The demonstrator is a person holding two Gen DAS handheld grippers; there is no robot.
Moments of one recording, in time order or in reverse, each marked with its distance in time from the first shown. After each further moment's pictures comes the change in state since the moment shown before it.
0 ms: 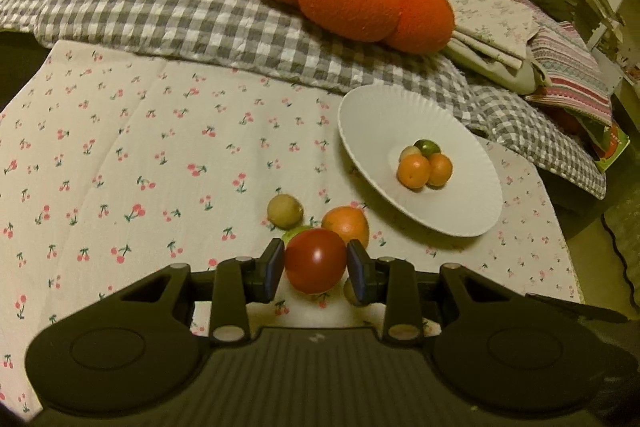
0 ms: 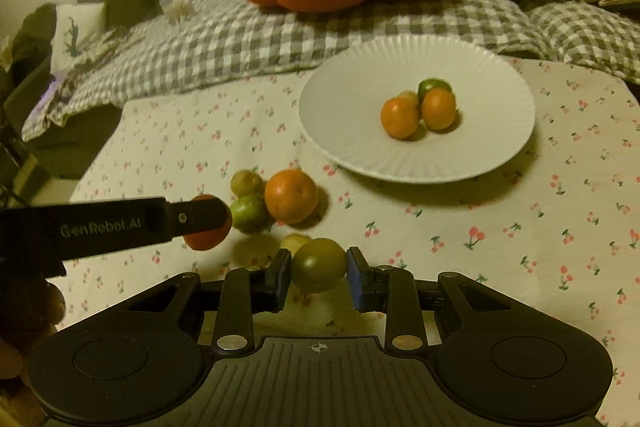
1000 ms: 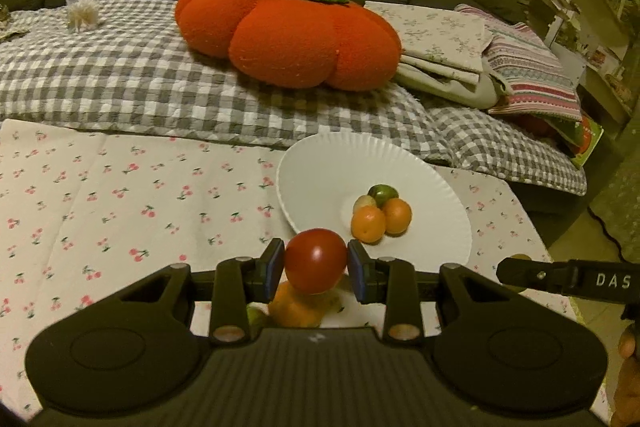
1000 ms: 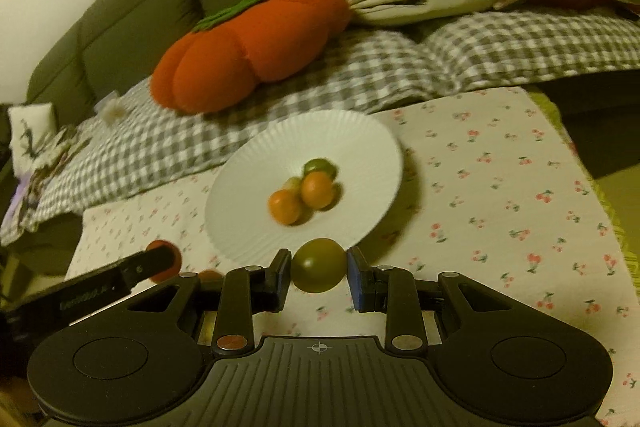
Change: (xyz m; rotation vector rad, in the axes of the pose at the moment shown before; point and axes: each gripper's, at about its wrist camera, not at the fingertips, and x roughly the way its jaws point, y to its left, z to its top) left arm 0.020 -0.032 0.027 0.139 -0.115 -0.083; right arm -0.049 -0.079 0.033 0.233 -0.137 -0.089
